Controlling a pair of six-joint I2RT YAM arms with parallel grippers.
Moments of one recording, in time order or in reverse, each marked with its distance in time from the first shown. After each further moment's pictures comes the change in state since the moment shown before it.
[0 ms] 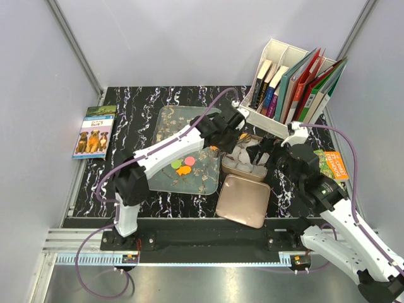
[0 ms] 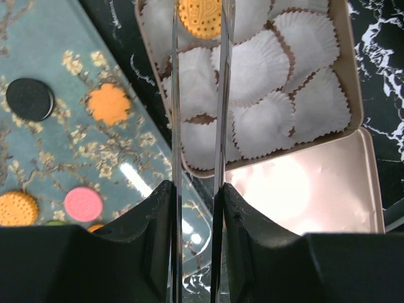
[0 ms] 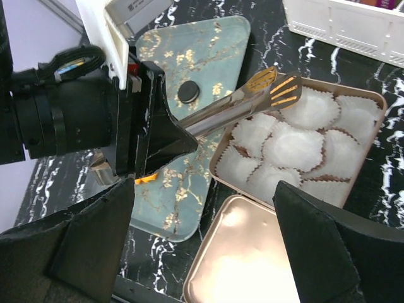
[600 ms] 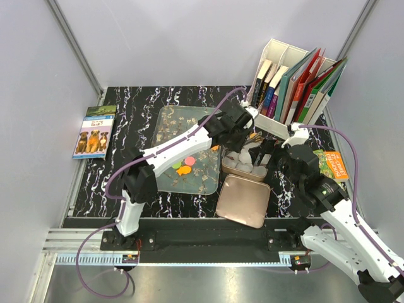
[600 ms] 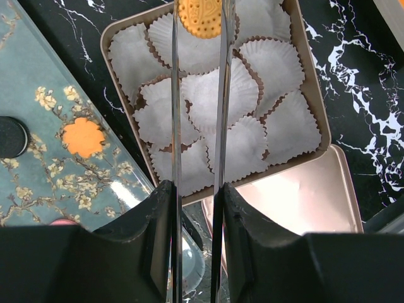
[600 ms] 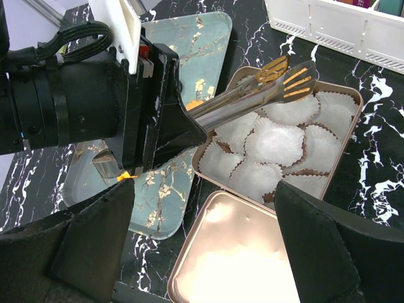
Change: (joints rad) left arm -0.022 0.095 0.112 0.025 0.035 0.012; right arm 0.000 -0.006 0.000 -0.045 0.042 -0.036
